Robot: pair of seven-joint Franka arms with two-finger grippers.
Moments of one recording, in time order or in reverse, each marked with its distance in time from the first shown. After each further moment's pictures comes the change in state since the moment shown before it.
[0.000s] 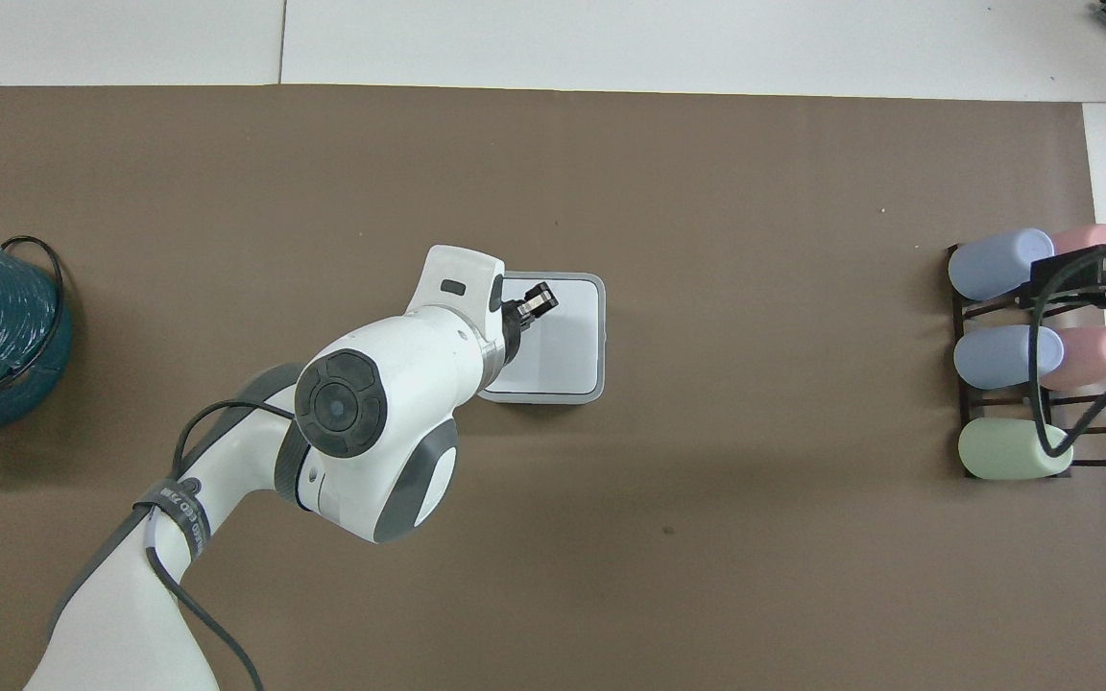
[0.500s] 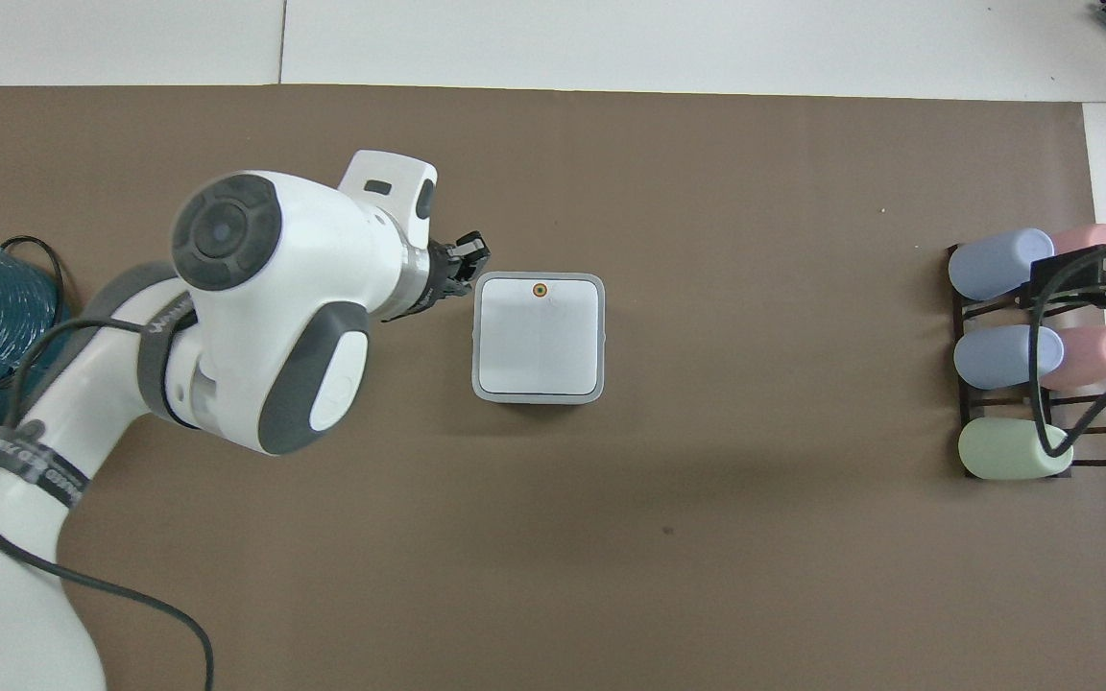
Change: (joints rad) left arm 0.175 0.000 0.013 0.327 0.000 -0.643 0.155; right arm 0.000 0.000 0.000 0.000 0.000 0.000 0.000
